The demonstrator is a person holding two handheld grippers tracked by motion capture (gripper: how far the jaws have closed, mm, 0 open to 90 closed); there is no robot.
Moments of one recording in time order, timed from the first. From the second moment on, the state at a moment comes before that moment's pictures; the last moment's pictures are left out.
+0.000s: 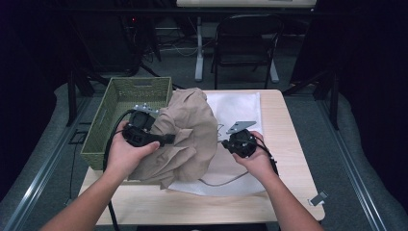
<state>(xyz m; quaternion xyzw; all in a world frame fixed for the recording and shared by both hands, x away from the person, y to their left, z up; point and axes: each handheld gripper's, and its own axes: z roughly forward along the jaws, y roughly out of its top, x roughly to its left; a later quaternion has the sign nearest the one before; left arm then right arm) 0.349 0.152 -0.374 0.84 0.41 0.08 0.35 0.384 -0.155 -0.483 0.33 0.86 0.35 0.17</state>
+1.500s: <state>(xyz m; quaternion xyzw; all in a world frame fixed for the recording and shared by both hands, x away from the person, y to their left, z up) 0.313 0.145 -0.445 0.84 0.40 0.06 0.37 0.390 -0.154 -0.465 0.34 0.83 0.40 0.20</state>
